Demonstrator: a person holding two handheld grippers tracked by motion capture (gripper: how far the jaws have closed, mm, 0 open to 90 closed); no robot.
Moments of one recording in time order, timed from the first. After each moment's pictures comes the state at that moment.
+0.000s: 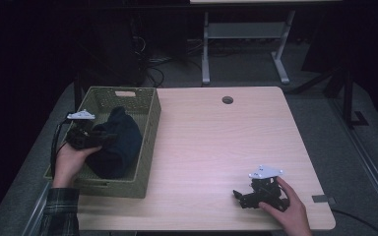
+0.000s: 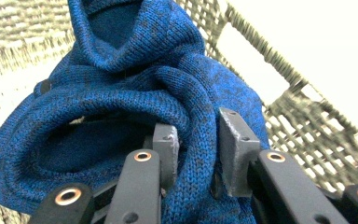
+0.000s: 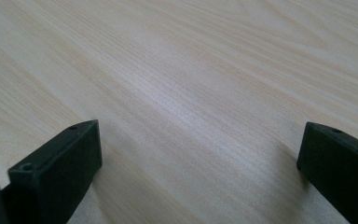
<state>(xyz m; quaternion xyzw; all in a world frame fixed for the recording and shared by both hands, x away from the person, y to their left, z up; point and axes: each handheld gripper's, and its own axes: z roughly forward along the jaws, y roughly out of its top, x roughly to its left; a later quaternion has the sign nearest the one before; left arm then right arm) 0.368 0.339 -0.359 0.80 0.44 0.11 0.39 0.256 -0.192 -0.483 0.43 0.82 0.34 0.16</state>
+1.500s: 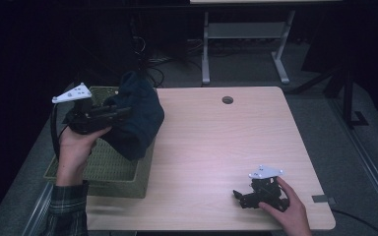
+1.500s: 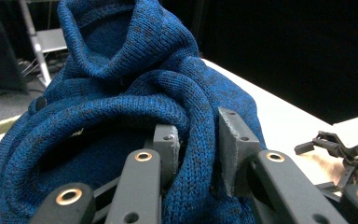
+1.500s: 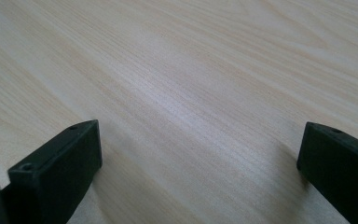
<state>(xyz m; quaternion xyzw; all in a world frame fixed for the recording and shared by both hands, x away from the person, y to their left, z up) 0.338 0.277 -0.260 0.76 0.33 0.15 0.54 0.256 -0.192 -0.482 0.43 0.82 0.34 0.16</state>
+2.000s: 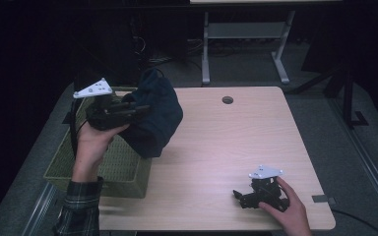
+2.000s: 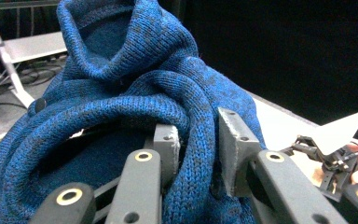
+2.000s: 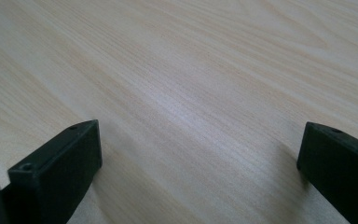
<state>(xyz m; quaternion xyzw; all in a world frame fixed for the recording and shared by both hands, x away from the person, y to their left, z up) 0.345 0.231 -0.255 0.77 0.30 0.13 0.54 0.256 -0.192 -0.482 0.43 0.82 0.34 0.16</state>
